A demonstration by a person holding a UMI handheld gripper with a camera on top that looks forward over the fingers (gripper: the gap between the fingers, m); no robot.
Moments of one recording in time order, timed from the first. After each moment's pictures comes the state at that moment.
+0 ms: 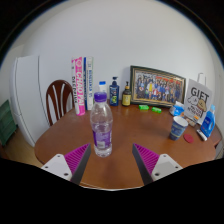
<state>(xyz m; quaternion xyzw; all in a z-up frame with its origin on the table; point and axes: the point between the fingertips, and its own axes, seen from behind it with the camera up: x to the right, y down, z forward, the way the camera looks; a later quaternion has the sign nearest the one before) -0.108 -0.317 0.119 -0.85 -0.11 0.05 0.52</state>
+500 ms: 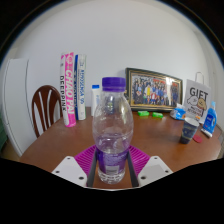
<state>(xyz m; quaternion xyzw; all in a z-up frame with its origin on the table) -0.157 -0.209 0.075 -0.82 -0.04 0.01 0.58</state>
